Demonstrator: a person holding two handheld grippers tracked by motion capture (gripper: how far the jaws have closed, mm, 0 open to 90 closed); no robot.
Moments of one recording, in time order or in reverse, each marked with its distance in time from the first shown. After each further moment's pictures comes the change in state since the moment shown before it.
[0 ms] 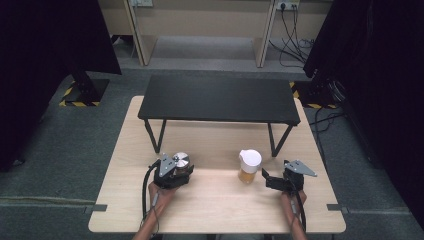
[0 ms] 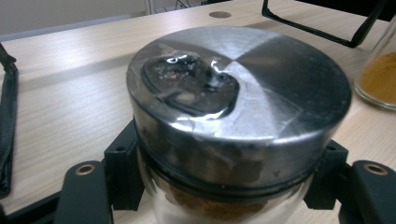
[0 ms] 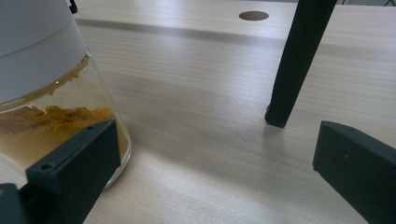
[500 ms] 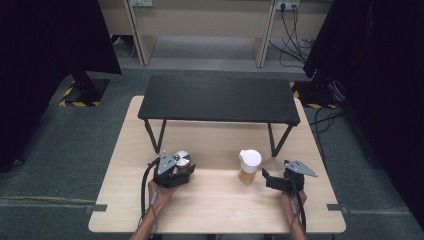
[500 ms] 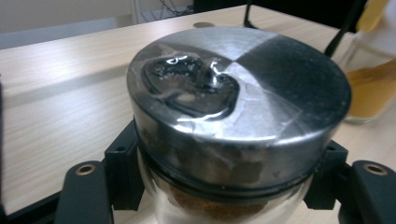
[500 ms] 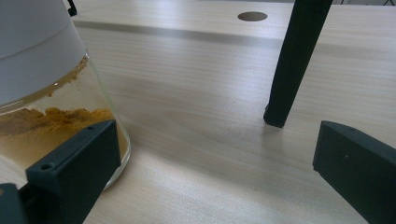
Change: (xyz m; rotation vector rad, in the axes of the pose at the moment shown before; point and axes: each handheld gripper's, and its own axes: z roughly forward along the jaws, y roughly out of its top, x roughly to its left) left arm 0.008 0.023 -0.012 -0.005 -0.075 -0.006; right arm -0.001 -0.001 -0.001 -0.003 -0.001 0.010
